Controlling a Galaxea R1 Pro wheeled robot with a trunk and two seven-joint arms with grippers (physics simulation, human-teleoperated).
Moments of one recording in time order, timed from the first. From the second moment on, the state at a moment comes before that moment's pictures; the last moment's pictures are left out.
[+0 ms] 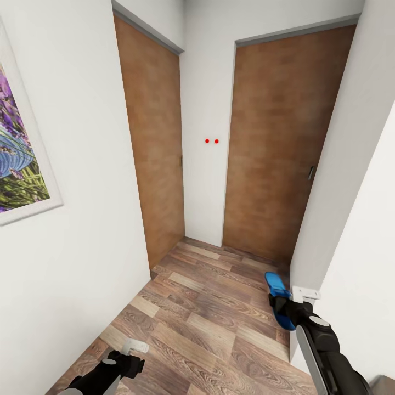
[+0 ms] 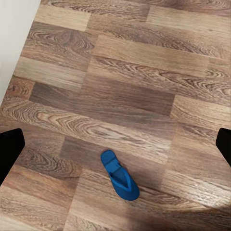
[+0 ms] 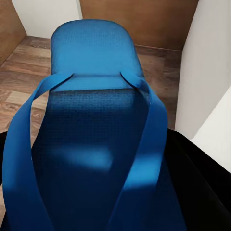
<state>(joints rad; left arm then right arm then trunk) -0.55 0.03 -0.21 -0.19 0.00 0.08 -0.01 -0.25 -0.01 -0.11 -1.40 -0.09 0.58 -0.13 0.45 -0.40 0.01</state>
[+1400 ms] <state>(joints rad) -0.55 0.03 -0.21 -0.19 0.00 0.08 -0.01 -0.25 0.01 -0.11 -1.07 -0.09 0.58 -0.12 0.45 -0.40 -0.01</state>
